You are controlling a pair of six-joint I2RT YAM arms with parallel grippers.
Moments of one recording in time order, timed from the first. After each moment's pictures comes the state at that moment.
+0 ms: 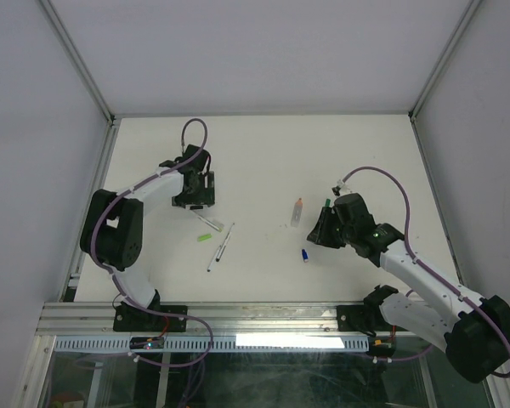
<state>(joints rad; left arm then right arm) -0.35 1.75 1.15 -0.58 -0.20 -0.37 0.54 0.95 0.58 -0.48 -0.09 0.65</state>
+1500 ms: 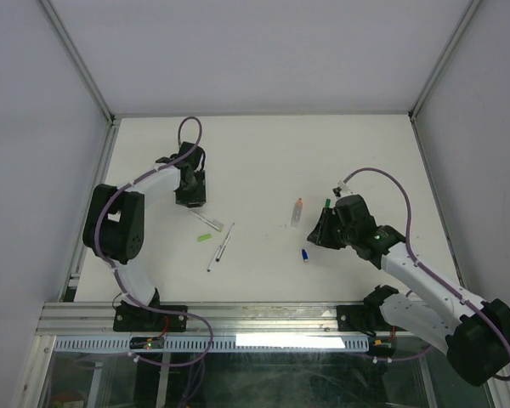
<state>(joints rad) -0.29 1.82 1.19 -0.58 -0.13 -0.34 0.54 0.93 0.56 -0.46 -0.09 0.65</state>
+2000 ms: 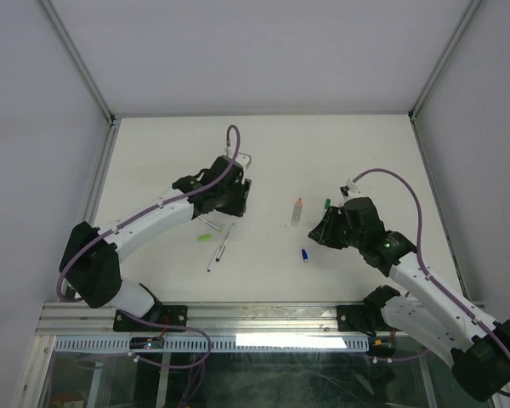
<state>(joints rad) -0.65 1.50 1.17 -0.56 -0.12 -0.33 0.54 0.82 0.57 -0.48 -0.10 0.68</state>
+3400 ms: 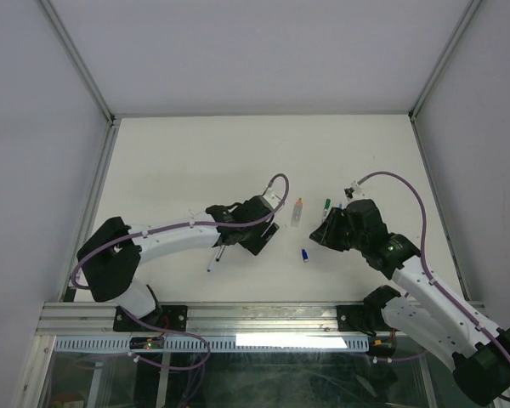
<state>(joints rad) -1.00 1.61 1.02 -0.47 -0.22 -0.17 0.54 0.76 0.57 -0.53 -0.09 0.75</state>
